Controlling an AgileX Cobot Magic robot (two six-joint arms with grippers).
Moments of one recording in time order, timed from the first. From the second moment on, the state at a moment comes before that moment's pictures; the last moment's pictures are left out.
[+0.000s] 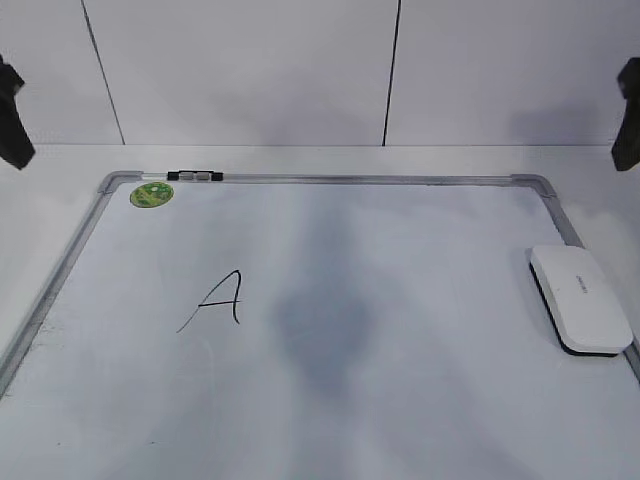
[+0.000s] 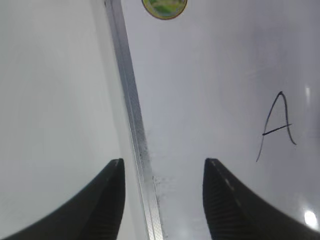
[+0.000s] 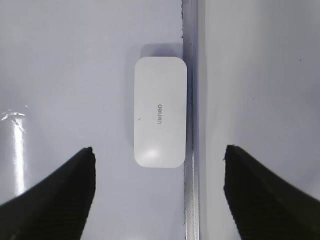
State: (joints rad) left arm -0.02 1.74 -1.54 -0.26 1.22 0.22; right arm 0.08 1.49 -1.40 -0.01 1.23 0.11
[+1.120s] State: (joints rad) left arm -0.02 0.60 -0.92 -0.30 1.26 0.16; right arm 0.08 0.63 -0.83 -0.01 1.25 0.11
